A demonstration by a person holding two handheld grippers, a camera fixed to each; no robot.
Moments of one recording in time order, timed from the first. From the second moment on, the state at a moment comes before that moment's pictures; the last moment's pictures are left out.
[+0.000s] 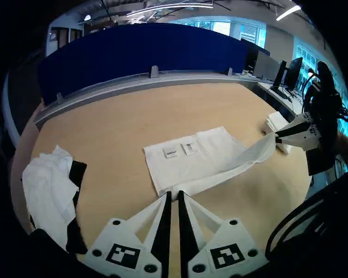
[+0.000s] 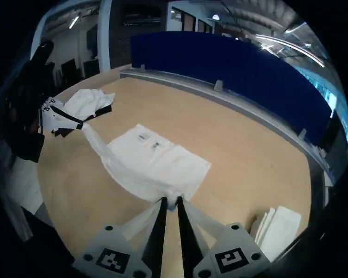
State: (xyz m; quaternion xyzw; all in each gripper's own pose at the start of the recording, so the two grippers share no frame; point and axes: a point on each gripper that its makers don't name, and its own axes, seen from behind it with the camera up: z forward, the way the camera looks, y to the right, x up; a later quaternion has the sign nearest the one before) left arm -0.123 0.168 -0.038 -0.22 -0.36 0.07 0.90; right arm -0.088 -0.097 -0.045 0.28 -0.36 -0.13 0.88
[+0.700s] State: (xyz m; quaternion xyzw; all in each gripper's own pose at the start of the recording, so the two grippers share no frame) left arm -0.150 0.177 0.033 -0.22 -0.36 0.07 0.90; right arm -0.121 -0.093 0.029 0.26 -0.38 -0.14 0.88
